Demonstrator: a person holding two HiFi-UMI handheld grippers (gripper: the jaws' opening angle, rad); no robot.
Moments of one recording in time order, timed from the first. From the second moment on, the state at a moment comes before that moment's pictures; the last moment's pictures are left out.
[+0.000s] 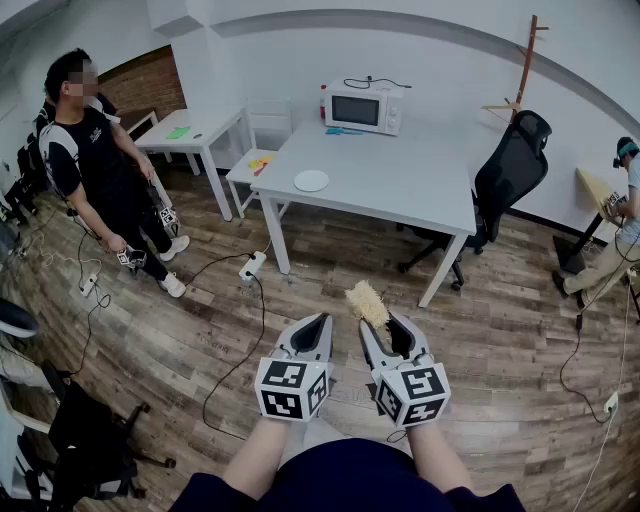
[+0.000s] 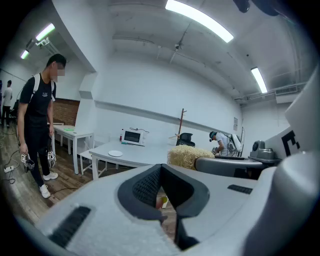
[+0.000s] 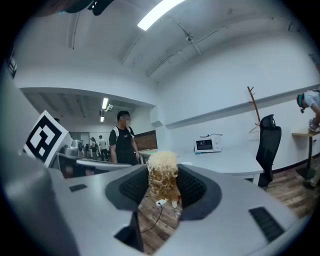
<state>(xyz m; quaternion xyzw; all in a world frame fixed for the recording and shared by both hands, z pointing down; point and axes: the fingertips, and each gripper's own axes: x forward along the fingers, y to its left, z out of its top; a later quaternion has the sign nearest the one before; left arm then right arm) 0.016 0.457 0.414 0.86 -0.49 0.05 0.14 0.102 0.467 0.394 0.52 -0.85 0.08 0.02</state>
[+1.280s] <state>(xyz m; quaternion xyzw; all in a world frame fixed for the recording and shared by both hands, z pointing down) -0.008 0.322 0.455 0.85 -0.49 0.07 0.18 0.086 0.334 0.424 0.52 -0.84 0.14 0.02</state>
